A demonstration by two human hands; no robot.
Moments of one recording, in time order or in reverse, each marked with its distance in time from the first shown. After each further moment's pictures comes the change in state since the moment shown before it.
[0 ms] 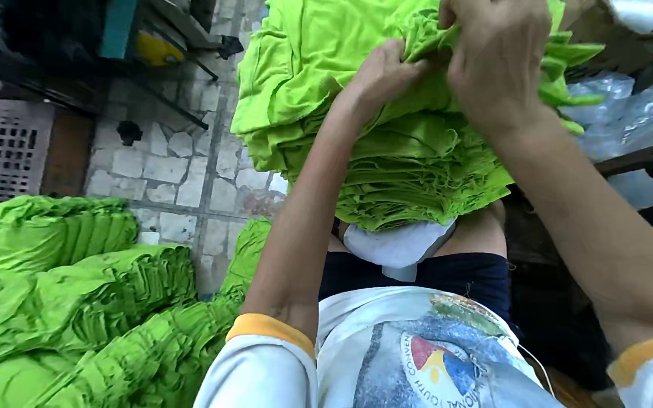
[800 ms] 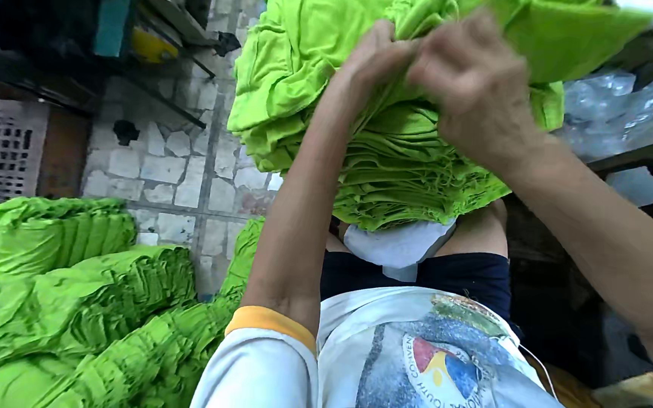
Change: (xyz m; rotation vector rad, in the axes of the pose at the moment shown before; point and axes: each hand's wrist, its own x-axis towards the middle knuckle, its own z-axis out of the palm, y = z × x) left_hand 0.005 0.005 -0.012 -0.046 0.056 -0.136; right_hand -0.026 -0.009 -0.002 0.062 -0.135 -0.158
